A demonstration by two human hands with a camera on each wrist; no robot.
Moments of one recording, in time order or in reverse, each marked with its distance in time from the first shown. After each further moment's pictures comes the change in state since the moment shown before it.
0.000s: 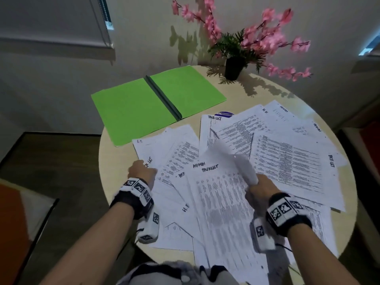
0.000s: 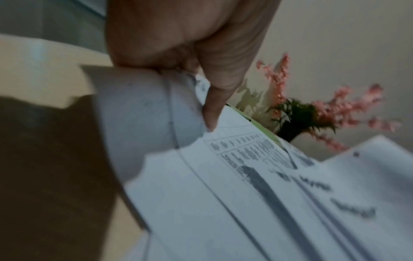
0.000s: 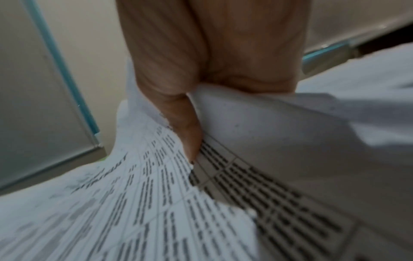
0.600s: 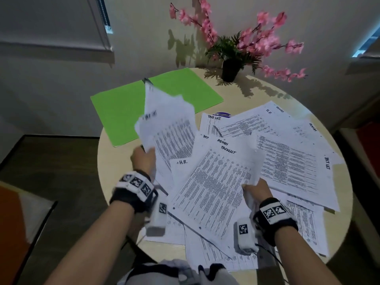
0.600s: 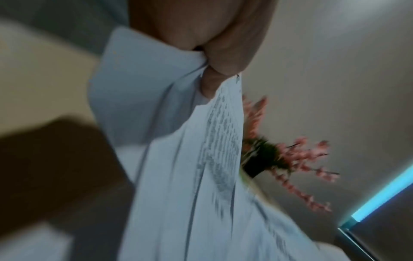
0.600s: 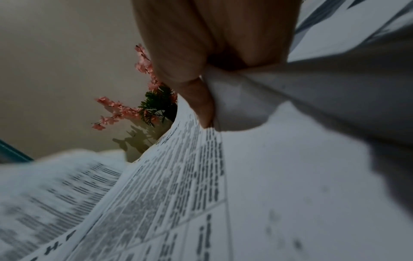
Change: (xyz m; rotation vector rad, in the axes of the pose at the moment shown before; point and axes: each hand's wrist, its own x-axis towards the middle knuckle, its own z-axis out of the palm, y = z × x) left_hand -0.042 0.047 -0.021 -0.451 0.106 0.095; right_hand 0.008 0.014 0.022 0.576 0.110 0.115
